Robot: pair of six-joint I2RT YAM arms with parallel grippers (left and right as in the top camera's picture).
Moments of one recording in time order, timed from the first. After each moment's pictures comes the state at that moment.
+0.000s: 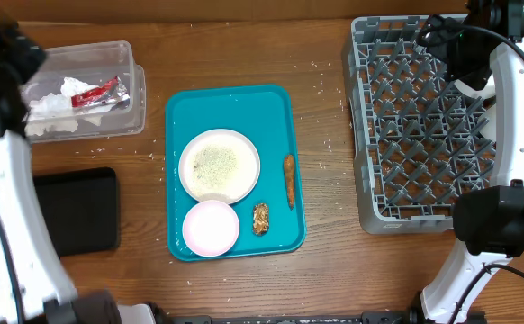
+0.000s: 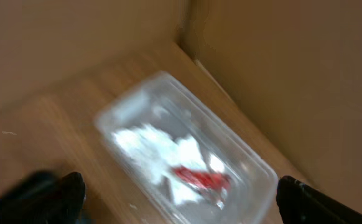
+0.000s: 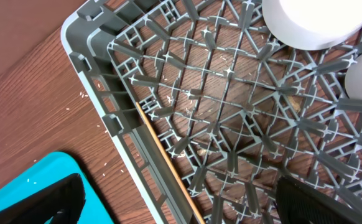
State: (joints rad) left arm 0.39 1.55 1.77 -0.83 -0.29 -0.50; right arm -0.10 2.04 2.26 -1.37 -0.06 0.46
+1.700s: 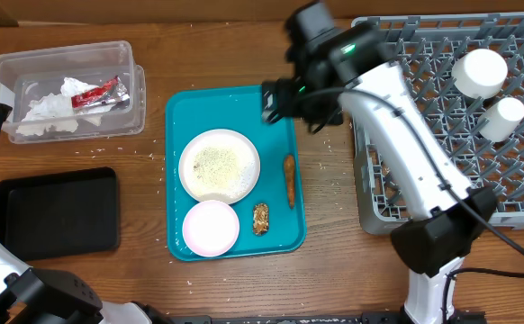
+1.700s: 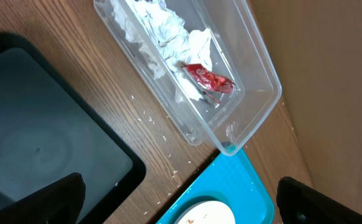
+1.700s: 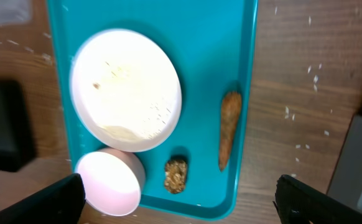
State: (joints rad) left arm 0.79 1.66 1.78 -1.18 0.42 -0.44; right arm 0.55 2.04 2.20 -1.47 -0.15 0.48
